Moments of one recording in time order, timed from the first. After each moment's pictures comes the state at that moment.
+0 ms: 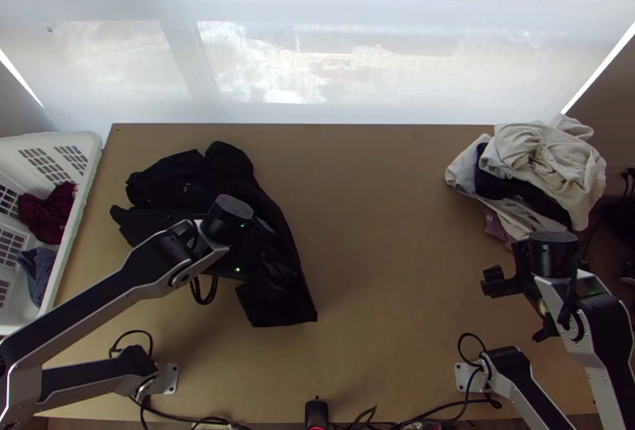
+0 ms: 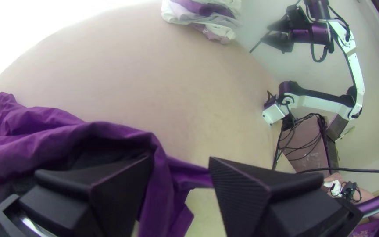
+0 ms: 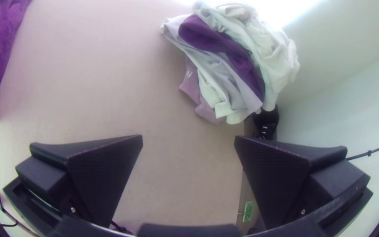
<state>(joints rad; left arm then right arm) -0.76 1.25 1.10 -0.69 0.36 -0.10 0.18 0.70 0.88 -1.10 0.39 -0.18</state>
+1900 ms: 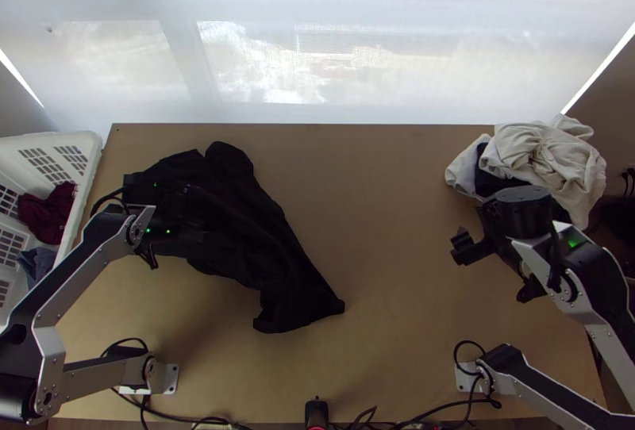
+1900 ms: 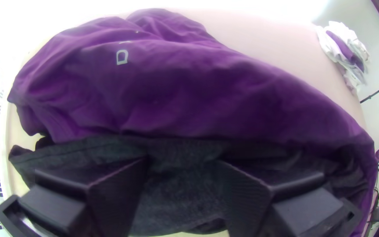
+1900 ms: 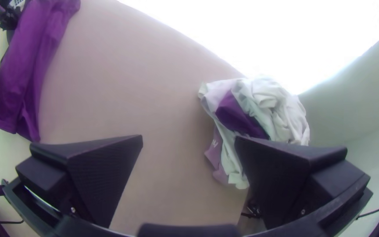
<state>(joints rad) -0.06 1.33 0.88 -0.54 0.17 0.16 0.47 0.97 1.18 -1.05 0.38 -0.19</state>
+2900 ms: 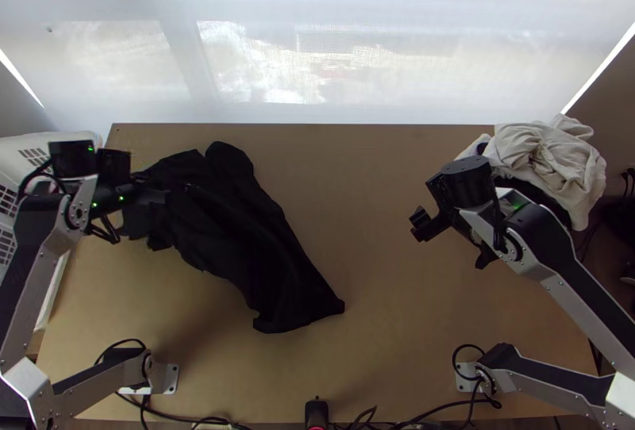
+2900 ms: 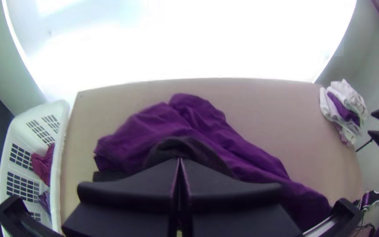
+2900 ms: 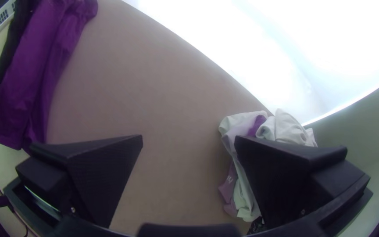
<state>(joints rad) 0.08 1.20 1.22 -0.74 0.18 0.12 0.59 1.21 1.29 -0.91 0.38 -0.20</state>
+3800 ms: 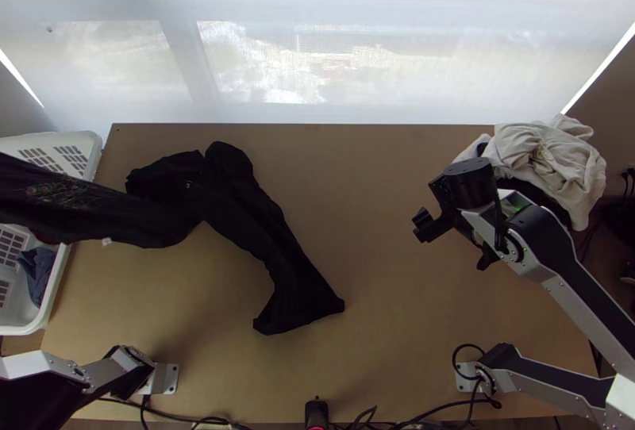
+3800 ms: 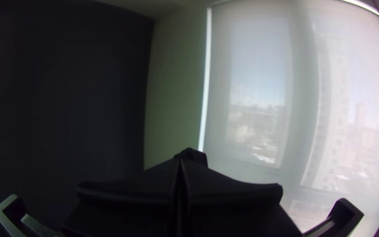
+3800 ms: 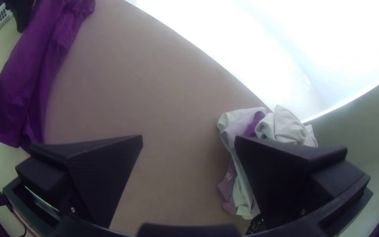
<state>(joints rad) 0.96 1.23 1.77 -0.37 0.18 -0.07 0.58 1.20 1.26 -0.91 0.38 -0.20</state>
